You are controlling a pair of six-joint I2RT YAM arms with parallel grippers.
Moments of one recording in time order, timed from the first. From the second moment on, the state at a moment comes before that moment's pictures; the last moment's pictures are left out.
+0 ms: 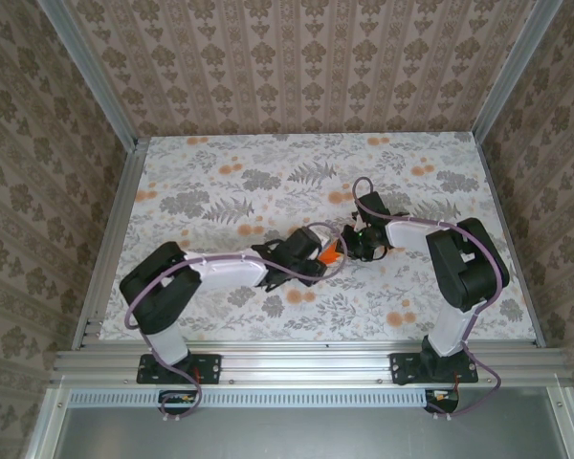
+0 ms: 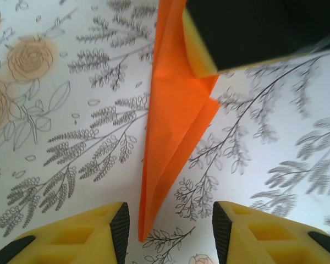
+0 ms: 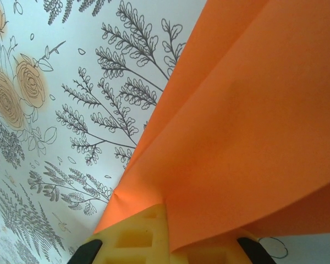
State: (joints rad) left arm -0.99 1.71 0.94 -0.13 -0.04 -0.25; right arm 0.33 1.78 0.92 -0.30 -0.39 0.72
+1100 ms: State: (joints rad) left arm -0.77 1.95 1.10 -0.10 0.48 -0.44; right arm 0.32 1.79 0.93 -0.30 -0.39 0.68
